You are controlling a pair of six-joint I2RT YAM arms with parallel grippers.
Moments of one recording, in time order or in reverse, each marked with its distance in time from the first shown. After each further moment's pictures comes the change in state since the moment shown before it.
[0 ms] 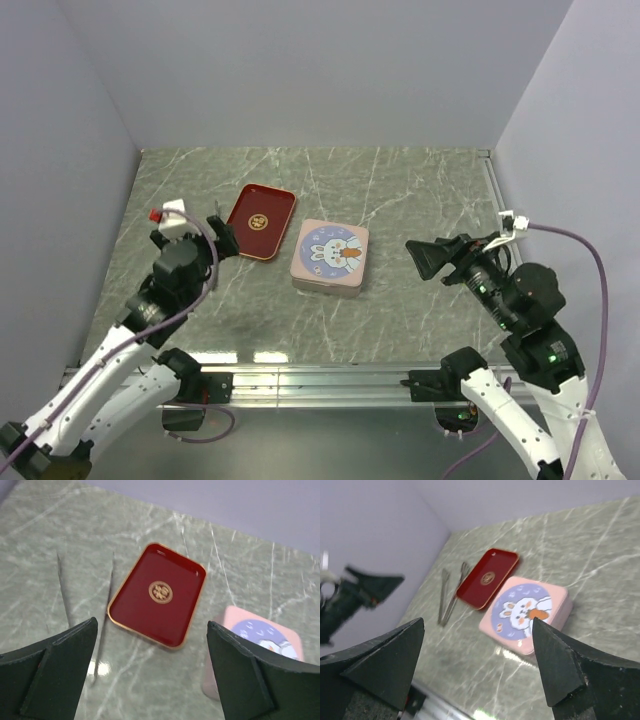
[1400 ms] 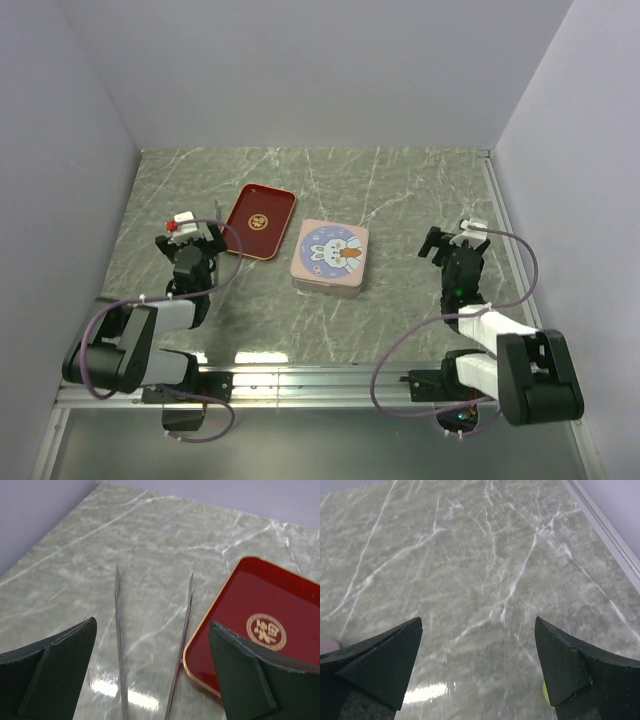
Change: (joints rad) left arm 0.363 0.632 -0.521 1.302 0.101 0.314; right arm -0.336 0.648 -0.763 1.287 0.360 -0.401
